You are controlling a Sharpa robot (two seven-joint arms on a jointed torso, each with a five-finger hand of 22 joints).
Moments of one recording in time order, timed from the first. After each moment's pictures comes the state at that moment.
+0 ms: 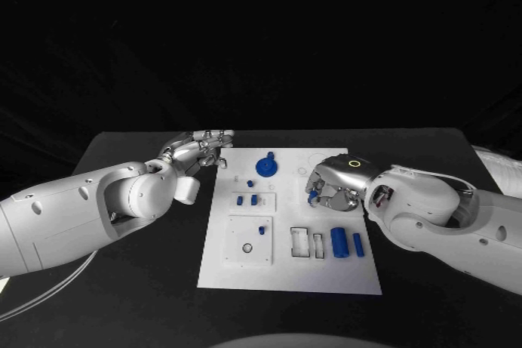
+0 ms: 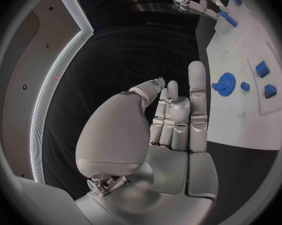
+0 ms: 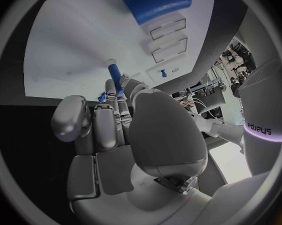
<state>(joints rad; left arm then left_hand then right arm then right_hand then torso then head) 1.19 -0.88 -0.03 1.51 0.13 -0.21 0.31 1.36 -0.14 0.46 0.00 0.20 0.94 0.18 0.24 0.07 0.99 0.09 0.60 0.28 1.30 0.00 1.24 0.79 0.16 1.31 0.10 0.59 0.64 1.10 -0.93 0.06 1.79 -1.84 -0.13 -0.25 1.44 -0.09 0.40 0.14 0.05 1.18 0.11 0.09 0.09 1.26 0.05 0.07 0.07 1.46 -0.03 1.33 1.15 0.11 1.41 0.07 1.20 1.00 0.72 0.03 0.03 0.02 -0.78</state>
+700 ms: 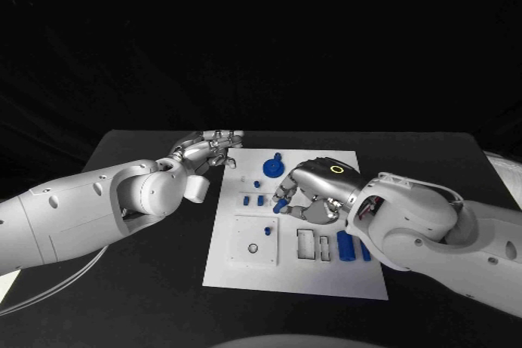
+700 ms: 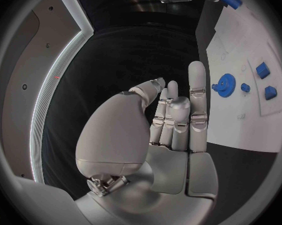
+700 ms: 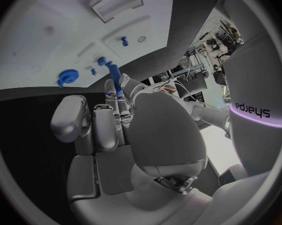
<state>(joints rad) 1.19 -0.87 -0.03 1.50 0.13 -0.21 0.31 1.36 -0.14 0.46 0.00 0.20 0.94 0.18 0.25 0.07 0.98 0.09 0.60 0.28 1.30 0.00 1.24 0.79 0.16 1.31 0.10 0.59 0.65 1.09 -0.86 0.08 1.92 -1.75 -0.20 -0.20 1.44 -0.09 0.41 0.13 0.05 1.18 0.11 0.09 0.09 1.26 0.05 0.07 0.07 1.46 -0.03 1.33 1.15 0.11 1.41 0.07 1.20 1.00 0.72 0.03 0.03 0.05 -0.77</state>
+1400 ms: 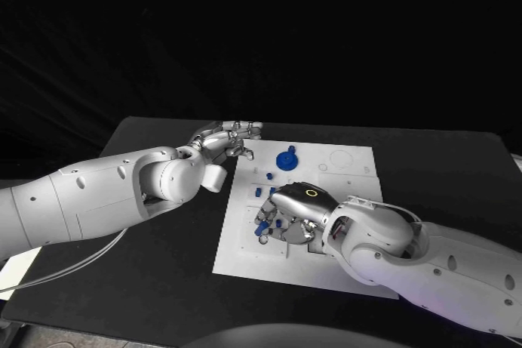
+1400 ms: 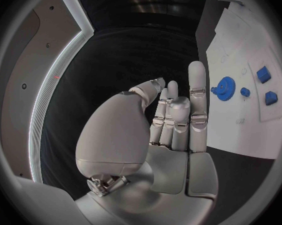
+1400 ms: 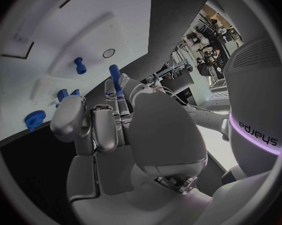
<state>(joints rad) 1.19 -0.85 -0.03 1.50 0.13 -0.21 0.30 1.36 -0.14 0.46 0.00 0.20 0.94 0.18 0.25 0.07 0.98 0.09 0.60 0.28 1.30 0.00 1.24 0.79 0.16 1.31 0.10 0.59 0.64 0.98 -0.68 0.05 1.77 -1.74 -0.20 -0.12 1.44 -0.09 0.42 0.12 0.05 1.18 0.11 0.09 0.09 1.26 0.05 0.07 0.07 1.46 -0.03 1.33 1.15 0.11 1.41 0.07 1.20 0.99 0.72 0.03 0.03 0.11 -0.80</state>
